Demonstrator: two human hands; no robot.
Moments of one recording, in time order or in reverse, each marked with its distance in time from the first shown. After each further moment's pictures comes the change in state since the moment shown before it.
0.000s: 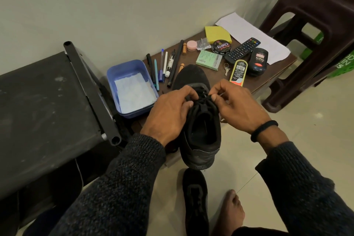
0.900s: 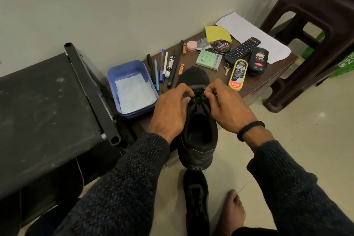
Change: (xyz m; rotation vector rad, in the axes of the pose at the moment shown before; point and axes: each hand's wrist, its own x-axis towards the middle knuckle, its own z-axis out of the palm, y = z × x) left_hand 0.008 -0.002 0.015 -0.047 0.104 -0.102; right_hand 0.006 0.003 0.023 -0.087 0.060 -0.070
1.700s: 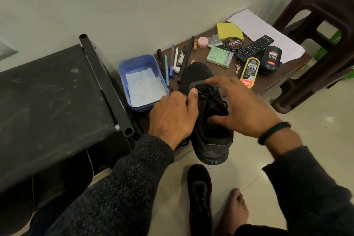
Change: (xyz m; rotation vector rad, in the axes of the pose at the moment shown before) left_hand -0.027 0.015 -0.019 0.168 0.064 -0.222; right_hand -0.010 -0.029 -0.029 -0.075 -0.286 0.076
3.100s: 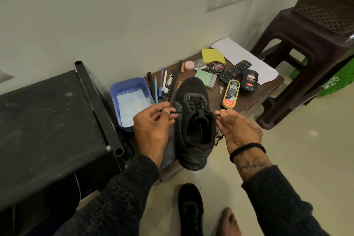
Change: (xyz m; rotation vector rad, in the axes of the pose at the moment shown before) left_hand 0.004 -0.003 0.005 -0.964 0.250 -0.263; right_hand -0.007 -0.004 0.020 1.691 0.803 0.720
